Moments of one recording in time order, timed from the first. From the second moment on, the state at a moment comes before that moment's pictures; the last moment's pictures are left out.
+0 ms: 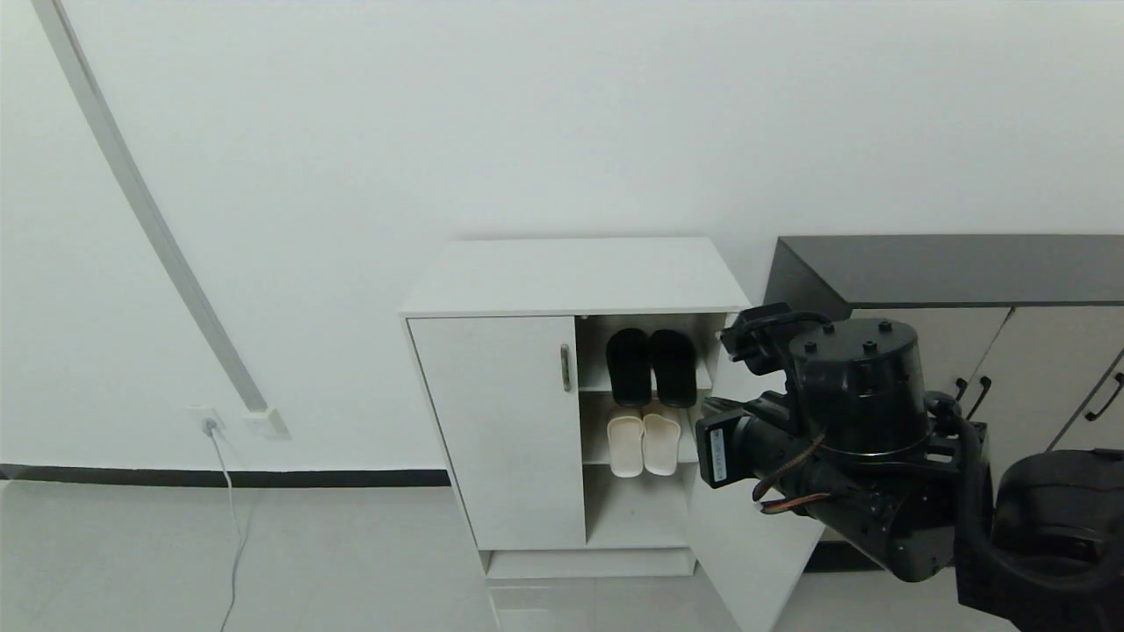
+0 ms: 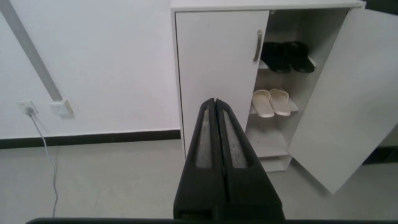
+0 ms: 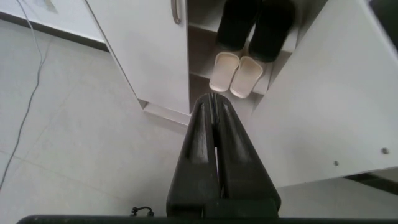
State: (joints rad) left arm 0.00 0.00 0.00 0.01 -0.02 0.01; right arm 0.84 1.73 -0.86 -0.53 -0.47 0.16
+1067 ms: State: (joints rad) left arm 0.00 0.00 0.00 0.01 -0.02 0.01; right arm 0.82 1.74 -0.84 -0.53 -0.47 0.16
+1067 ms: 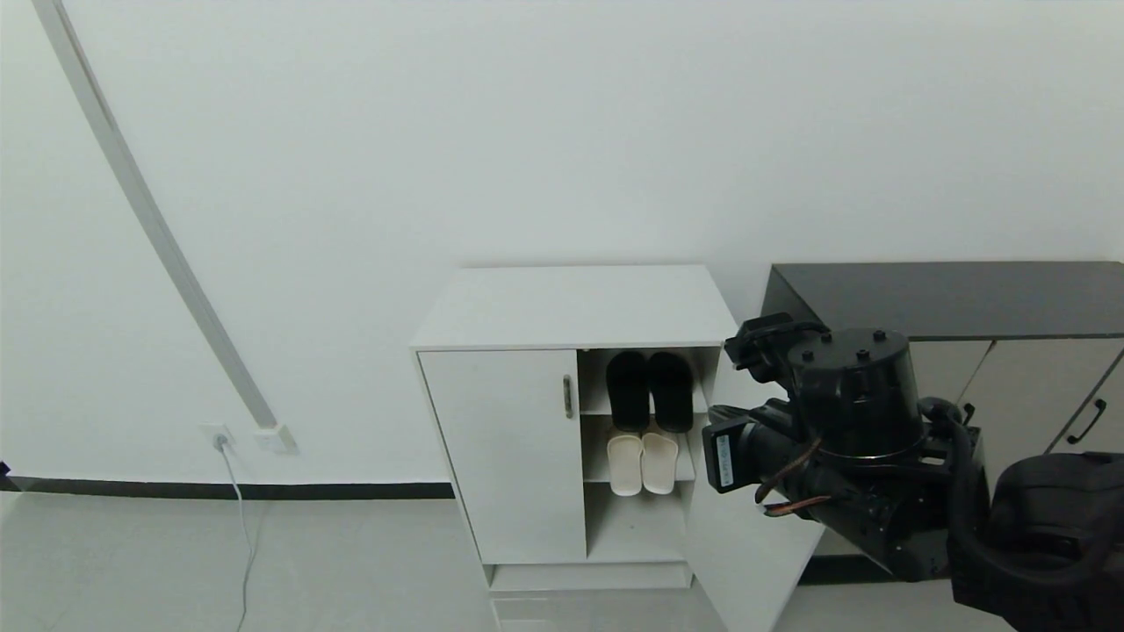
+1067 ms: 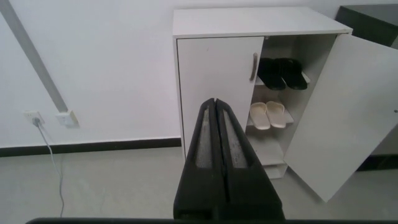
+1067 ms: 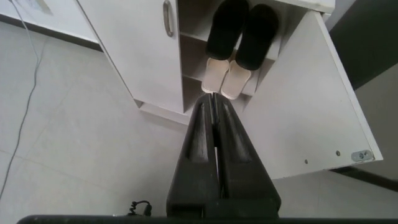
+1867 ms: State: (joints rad) left arm 0.00 0.00 0.00 0.01 -0.02 0.01; right arm 0.81 1.76 -0.81 -0.61 -0.47 0.13
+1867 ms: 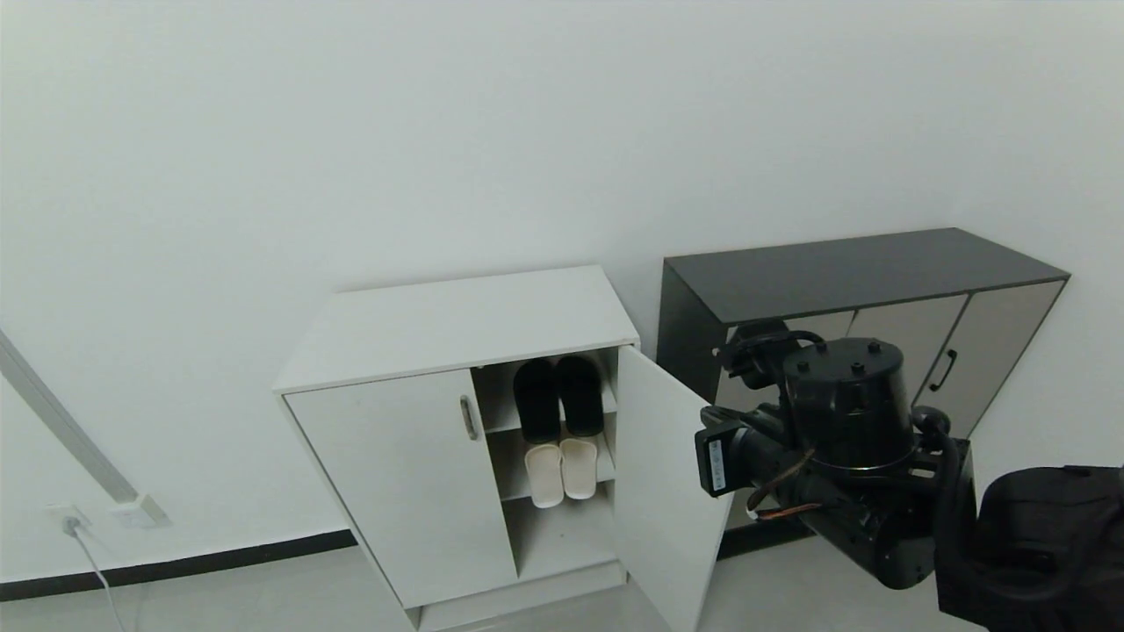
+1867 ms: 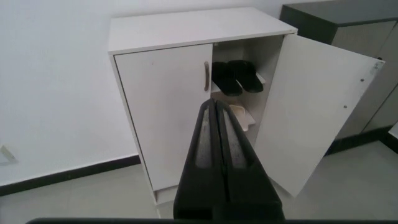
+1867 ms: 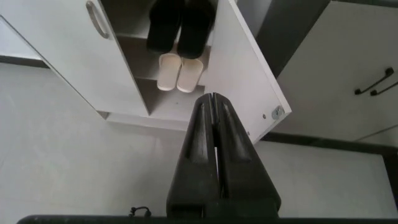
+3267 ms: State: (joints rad) left arm 0.00 0.00 0.00 0.01 0.00 0.01; right arm 0.45 2.19 -1.23 -0.52 -0.37 0.17
